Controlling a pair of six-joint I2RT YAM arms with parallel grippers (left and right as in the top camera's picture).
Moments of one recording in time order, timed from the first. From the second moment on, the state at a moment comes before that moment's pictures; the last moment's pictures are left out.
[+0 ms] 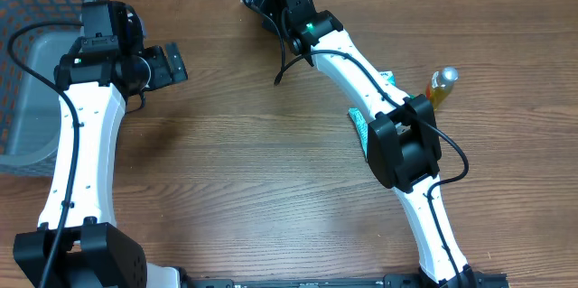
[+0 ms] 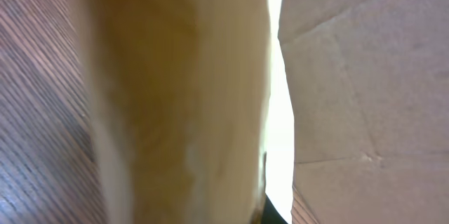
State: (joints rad) left arm 0.10 1.63 1.48 -0.91 0.05 -0.24; right arm 0.52 2.46 2.24 -0.40 0.19 -0.65
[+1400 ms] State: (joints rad) left arm 0.10 1.63 1.48 -0.91 0.05 -0.24; right arm 0.40 2.18 2.22 -1.24 -0.38 0.06
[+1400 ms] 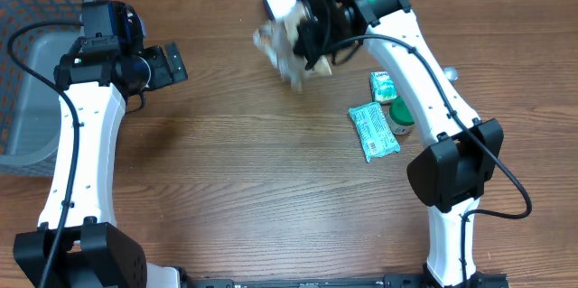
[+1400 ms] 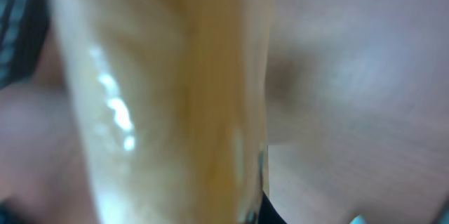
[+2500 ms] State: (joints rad) left arm 0.10 1.63 1.48 -0.91 0.05 -0.24; right arm 0.37 2.18 1.95 -1.18 0.02 0.29
